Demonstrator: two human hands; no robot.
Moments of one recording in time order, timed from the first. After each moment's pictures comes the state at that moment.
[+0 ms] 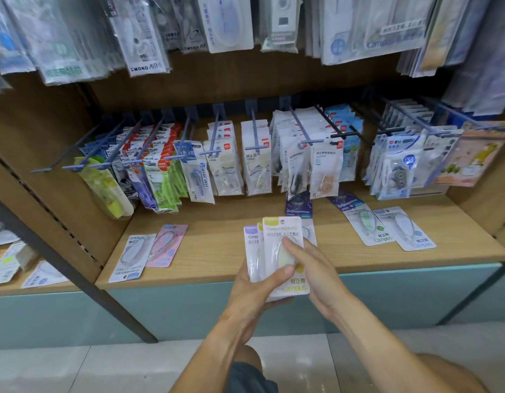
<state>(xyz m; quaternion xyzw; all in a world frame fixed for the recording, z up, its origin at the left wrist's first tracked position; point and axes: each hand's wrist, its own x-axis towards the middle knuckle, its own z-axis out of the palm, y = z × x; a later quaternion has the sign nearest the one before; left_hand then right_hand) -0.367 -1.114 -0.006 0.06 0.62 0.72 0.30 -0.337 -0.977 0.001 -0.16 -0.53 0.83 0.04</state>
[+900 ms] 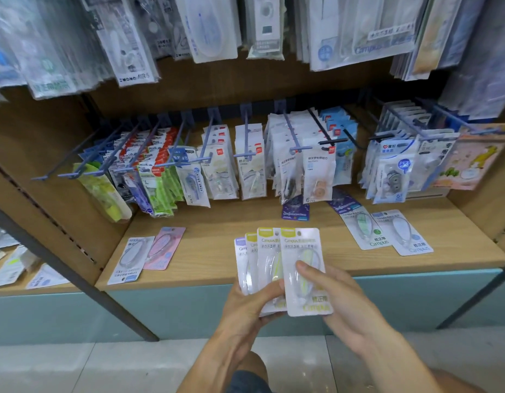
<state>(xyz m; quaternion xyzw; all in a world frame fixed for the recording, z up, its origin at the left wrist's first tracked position) -0.345 -1.110 0.005 0.00 0.60 0.74 0.30 -0.280 -0.954 0.036 -0.23 -0.51 0.83 0.00</state>
